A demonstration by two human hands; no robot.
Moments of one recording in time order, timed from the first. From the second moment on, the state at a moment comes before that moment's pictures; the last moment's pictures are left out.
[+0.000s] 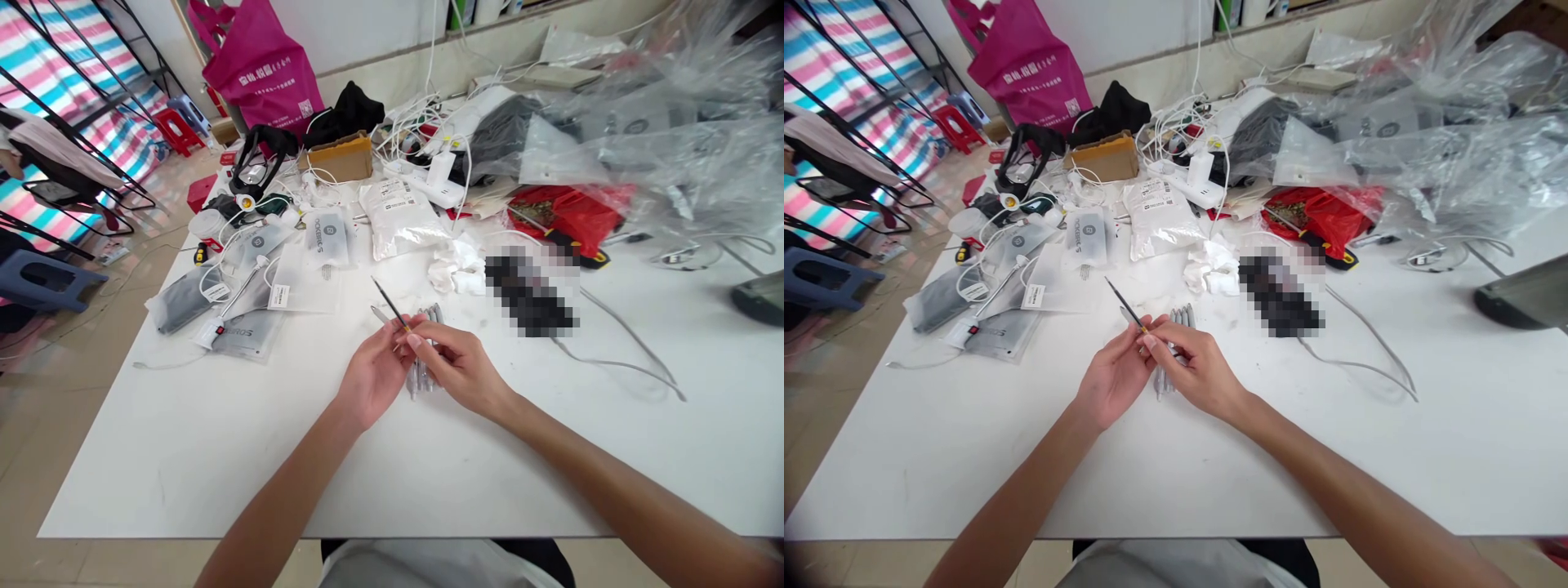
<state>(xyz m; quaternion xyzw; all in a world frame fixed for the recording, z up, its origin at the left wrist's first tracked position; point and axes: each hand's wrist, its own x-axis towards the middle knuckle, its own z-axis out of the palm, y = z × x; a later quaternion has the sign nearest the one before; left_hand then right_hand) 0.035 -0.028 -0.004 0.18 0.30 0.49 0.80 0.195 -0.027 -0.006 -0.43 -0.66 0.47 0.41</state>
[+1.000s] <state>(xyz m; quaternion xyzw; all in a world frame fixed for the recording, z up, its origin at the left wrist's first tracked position) 0.036 -0.026 -0.011 0.25 0.36 0.49 0.75 0.198 -0.021 0.002 -0.43 -0.51 0.59 0.46</state>
